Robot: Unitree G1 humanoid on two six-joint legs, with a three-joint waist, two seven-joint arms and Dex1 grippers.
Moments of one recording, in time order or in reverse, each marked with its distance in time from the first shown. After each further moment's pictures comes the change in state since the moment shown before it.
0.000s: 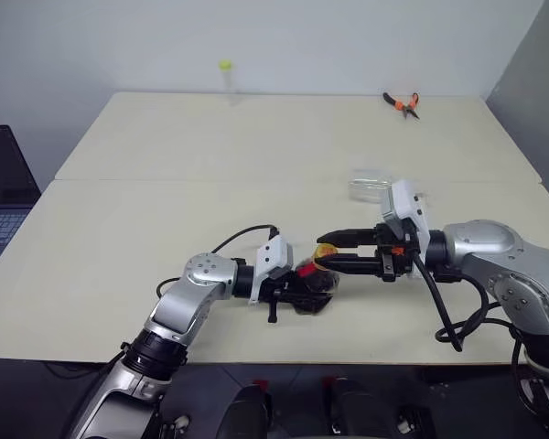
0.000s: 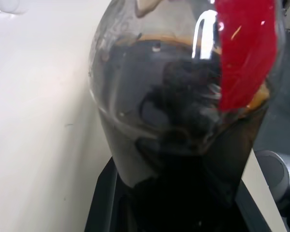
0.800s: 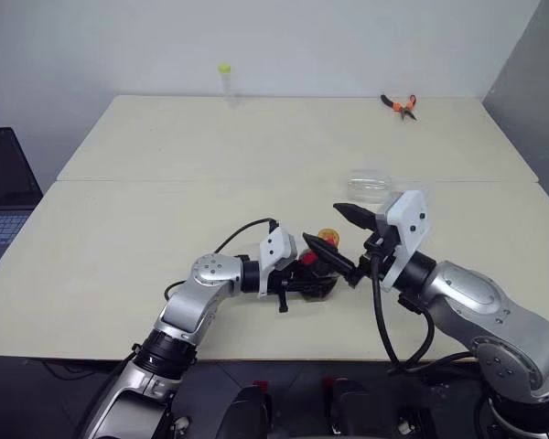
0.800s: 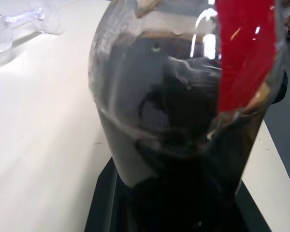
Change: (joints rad) left arm -0.003 -0.053 0.013 0.049 0.013 -0.043 0.113; right arm 0.204 0.271 -0.021 -0.321 -0.147 0.008 -0.633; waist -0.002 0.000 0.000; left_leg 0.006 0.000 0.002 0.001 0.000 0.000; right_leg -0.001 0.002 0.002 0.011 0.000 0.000
